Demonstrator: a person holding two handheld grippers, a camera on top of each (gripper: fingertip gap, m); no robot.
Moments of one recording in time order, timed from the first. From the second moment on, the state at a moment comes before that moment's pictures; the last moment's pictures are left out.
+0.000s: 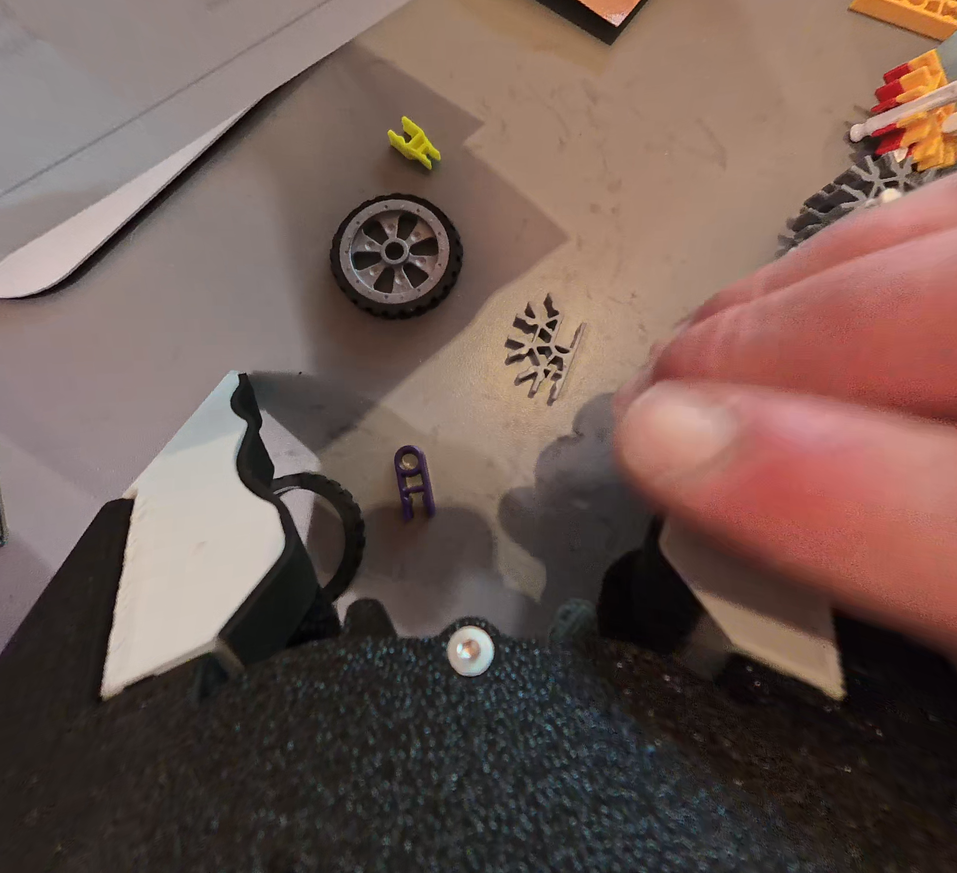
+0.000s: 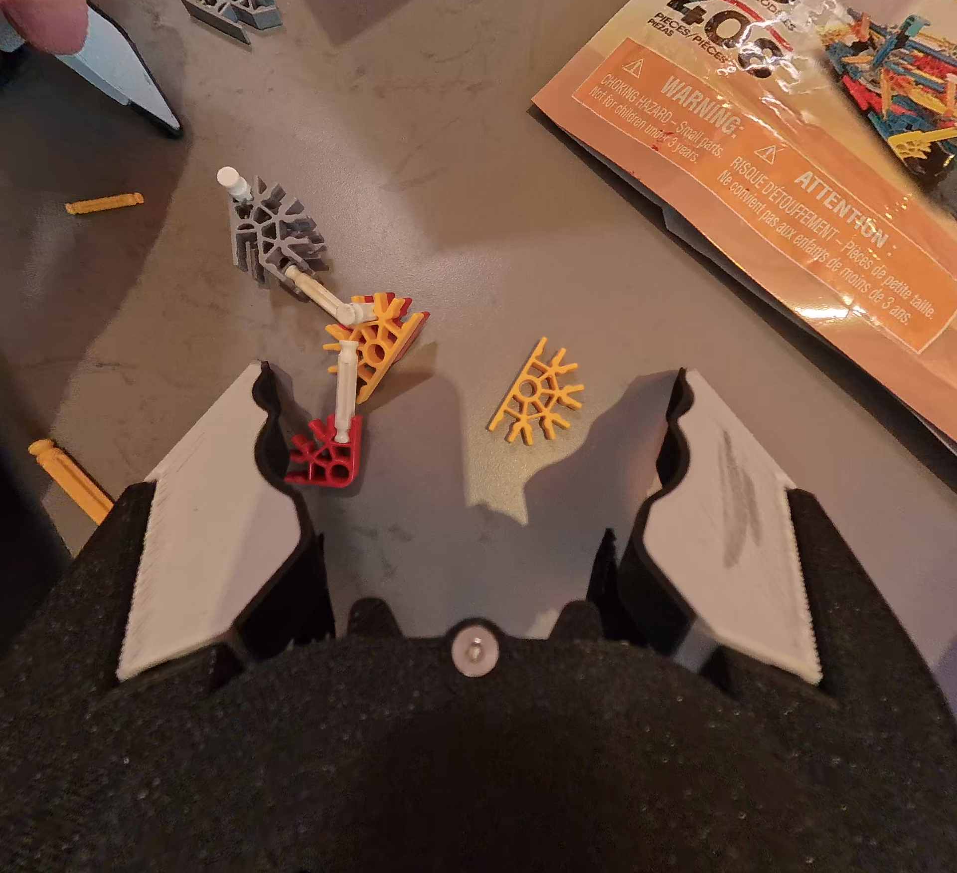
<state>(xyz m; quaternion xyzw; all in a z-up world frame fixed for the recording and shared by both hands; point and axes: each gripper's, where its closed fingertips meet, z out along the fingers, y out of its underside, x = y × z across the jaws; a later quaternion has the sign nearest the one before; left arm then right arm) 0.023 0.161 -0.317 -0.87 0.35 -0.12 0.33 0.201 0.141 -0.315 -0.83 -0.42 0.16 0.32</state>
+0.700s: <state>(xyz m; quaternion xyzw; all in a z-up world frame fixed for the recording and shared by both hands) 0.023 0.161 -0.317 -0.87 0.35 -0.12 0.33 0.202 0.142 -0.315 -0.83 -0.42 0.16 0.32</state>
